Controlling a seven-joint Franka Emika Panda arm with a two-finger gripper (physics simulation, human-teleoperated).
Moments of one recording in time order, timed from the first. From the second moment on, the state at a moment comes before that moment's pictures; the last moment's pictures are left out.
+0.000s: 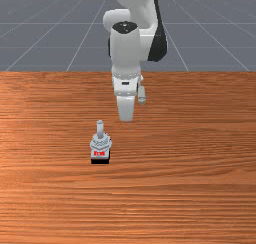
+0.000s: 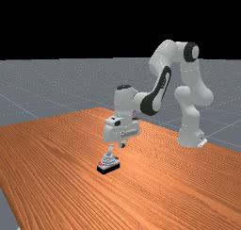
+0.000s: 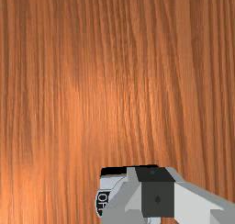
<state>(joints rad) -0.01 0.35 0.00 -2.06 0.04 2.47 -0.79</state>
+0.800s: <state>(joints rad) -0.01 0.17 0.01 -2.34 0.04 2.50 -0.79</state>
